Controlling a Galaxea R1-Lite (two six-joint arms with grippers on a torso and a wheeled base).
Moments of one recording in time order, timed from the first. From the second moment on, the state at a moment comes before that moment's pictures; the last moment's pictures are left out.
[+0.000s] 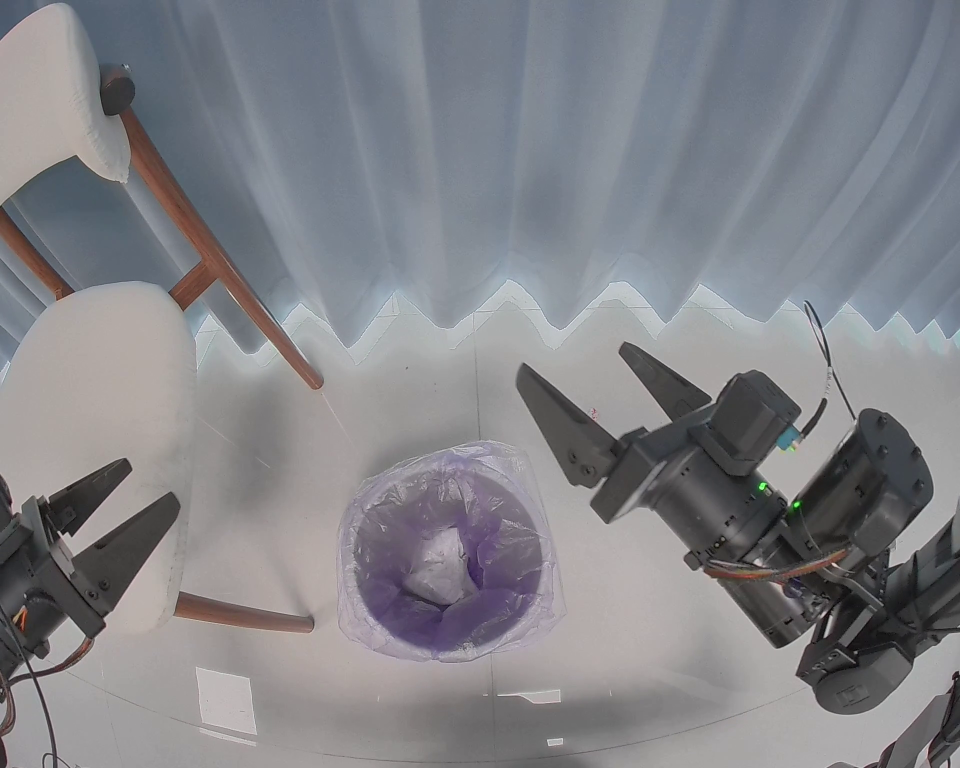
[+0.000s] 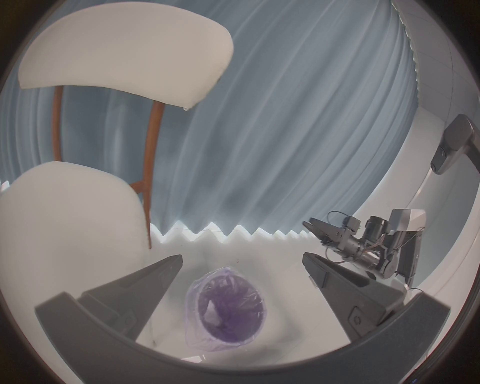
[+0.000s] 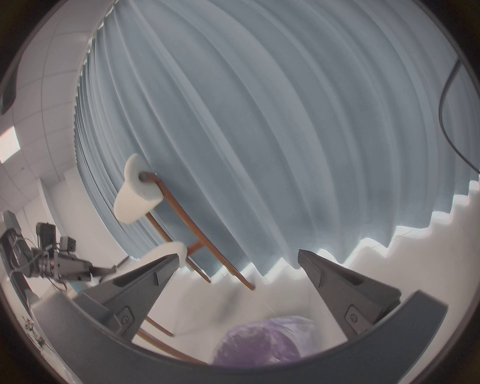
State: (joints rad) left arm -0.22 0.91 -0.23 -0.75 -0.32 -0.24; right arm 0.72 1.80 -0.58 -1.50 -0.23 0.12
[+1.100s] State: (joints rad) left arm 0.00 0.03 -0.02 -0.02 -0.08 0.04; right arm 0.53 1.44 -0.40 -1.34 -0.30 -0.02
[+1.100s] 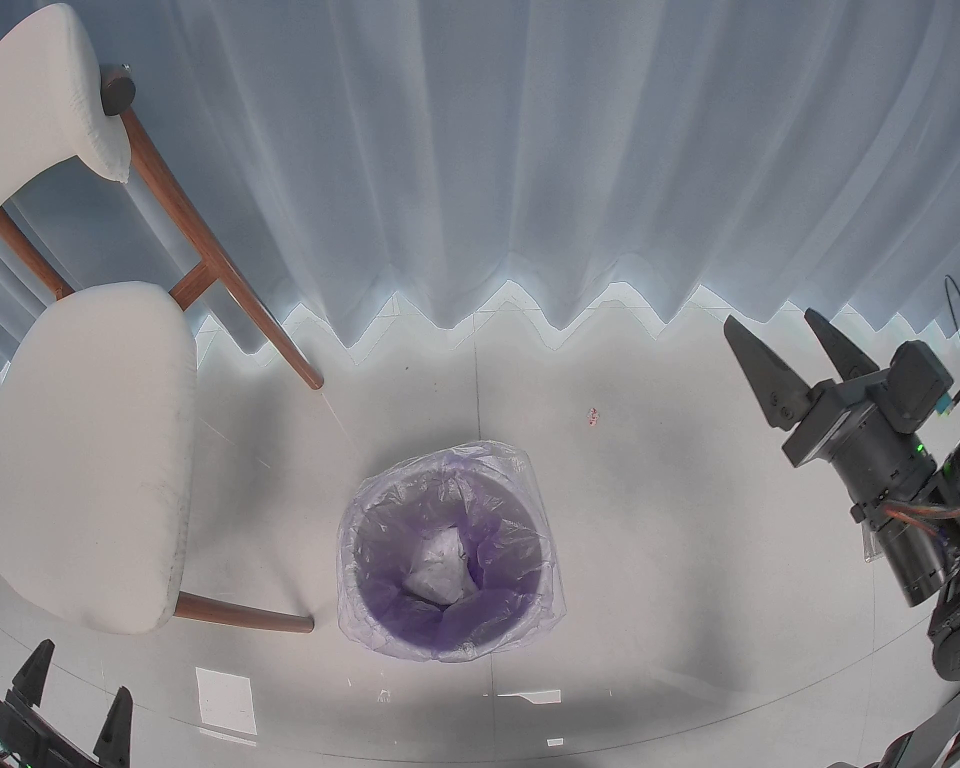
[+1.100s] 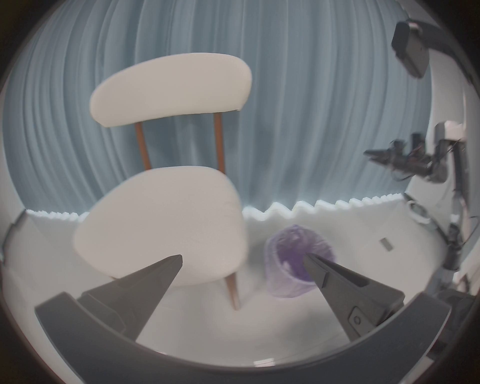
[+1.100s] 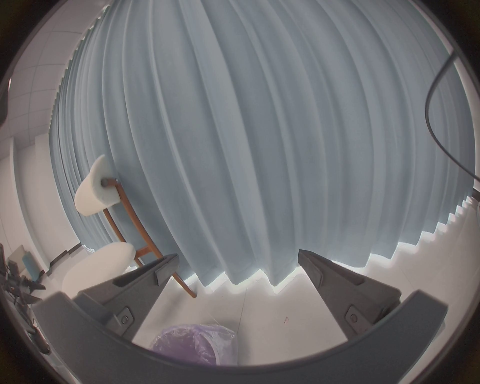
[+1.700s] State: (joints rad) left arm 0.00 0.01 -0.02 0.01 -0.10 0.06; right arm 0.52 1.03 -0.31 -0.77 -0.29 -0.03
